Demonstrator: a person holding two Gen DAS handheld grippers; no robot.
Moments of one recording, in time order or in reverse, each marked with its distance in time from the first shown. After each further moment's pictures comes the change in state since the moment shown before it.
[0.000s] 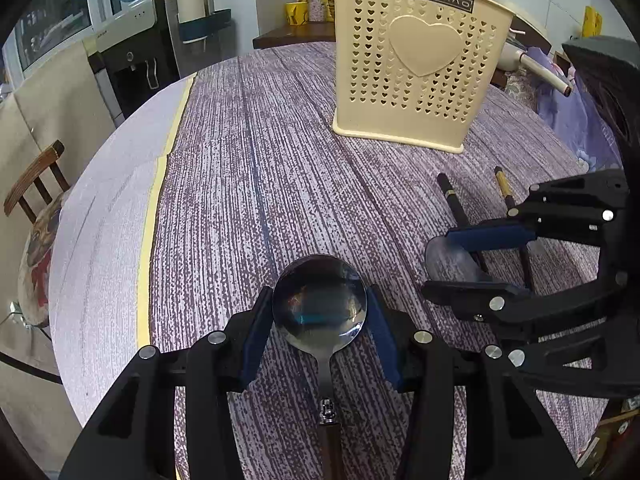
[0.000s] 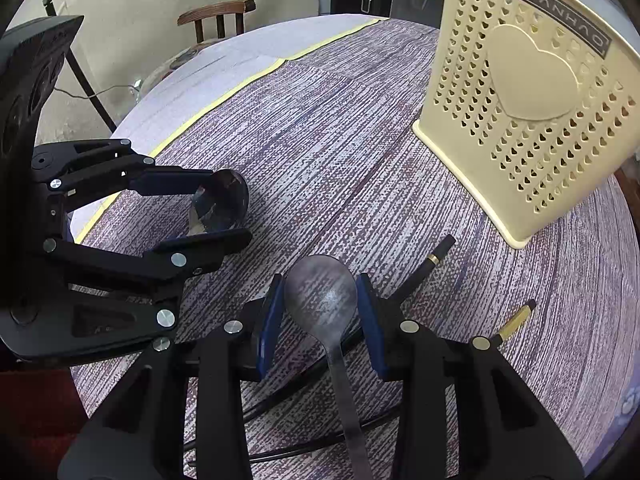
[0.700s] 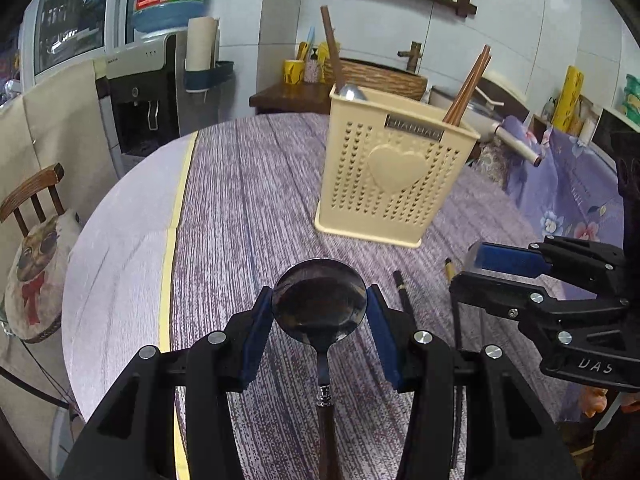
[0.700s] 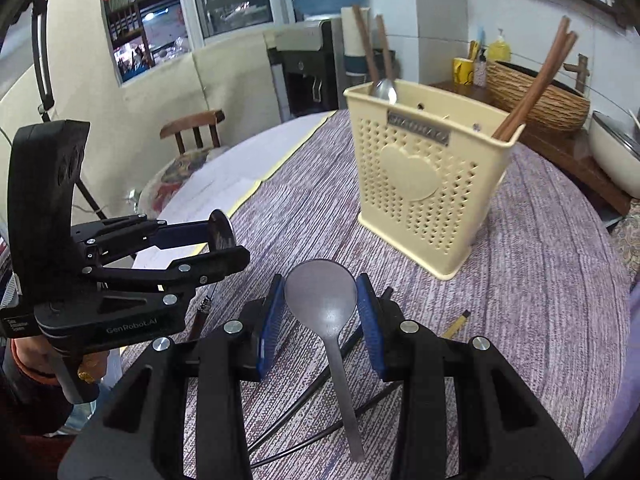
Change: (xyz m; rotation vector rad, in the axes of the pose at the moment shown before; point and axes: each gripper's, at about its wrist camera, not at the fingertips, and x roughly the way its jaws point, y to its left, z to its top) left arm -0.060 0.005 0.035 -0.072 -0.203 -0.103; right arm -0.110 -0.016 -0.005 0.213 -0.325 -0.029
